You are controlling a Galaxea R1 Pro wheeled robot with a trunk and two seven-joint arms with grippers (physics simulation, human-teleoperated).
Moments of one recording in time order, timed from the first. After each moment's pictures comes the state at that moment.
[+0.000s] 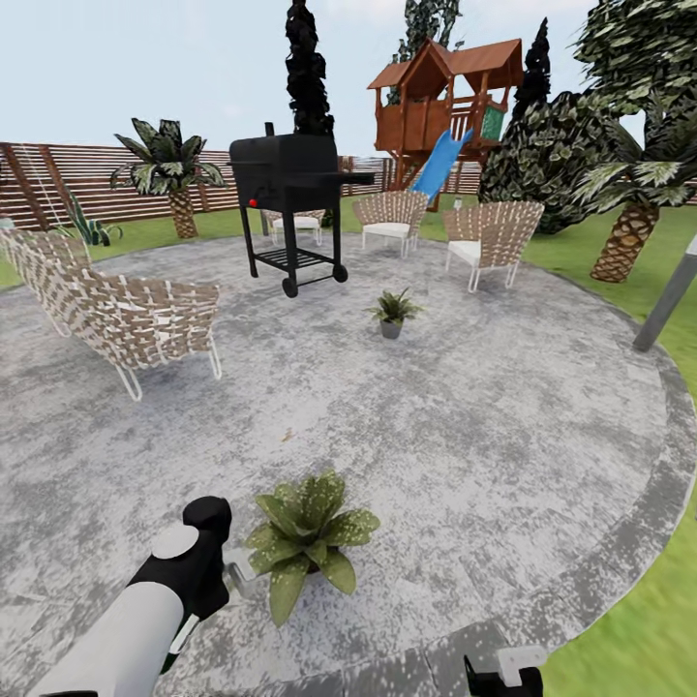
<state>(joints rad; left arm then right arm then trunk) -0.69 -0.03 0.06 -0.72 -1.65 0.75 -1.38 -0.42 -0.05 0.03 -0.03 0.08 -0.54 -0.07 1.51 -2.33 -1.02</state>
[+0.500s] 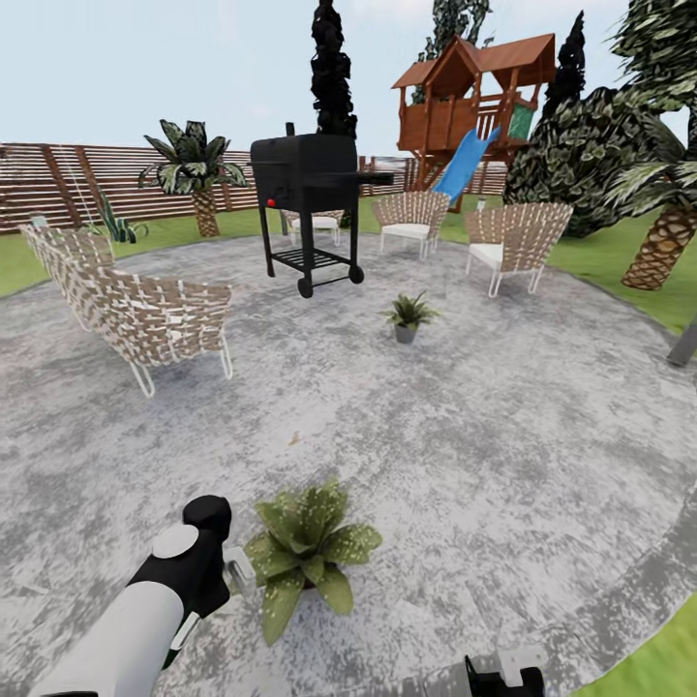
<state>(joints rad) -0.69 -0.03 0.06 -0.73 -1.65 0.75 -1.37 -0.42 -0.06 0.04 -0.03 0.08 -0.54 -0.07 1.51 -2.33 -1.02</state>
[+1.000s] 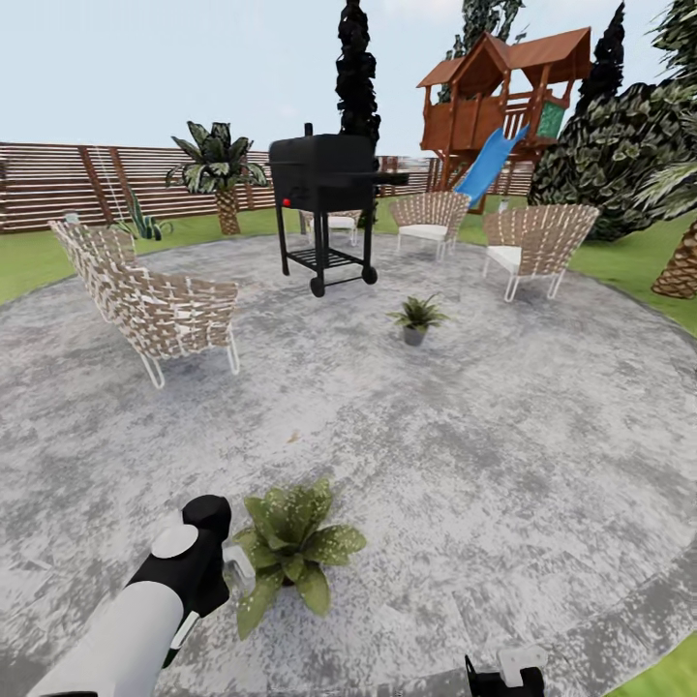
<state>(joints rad) -0.69 -0.03 0.06 -0.73 -1.65 0.75 -1.37 -0.42 -0.06 0.04 -0.03 0.08 -0.54 -0.07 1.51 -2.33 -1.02</state>
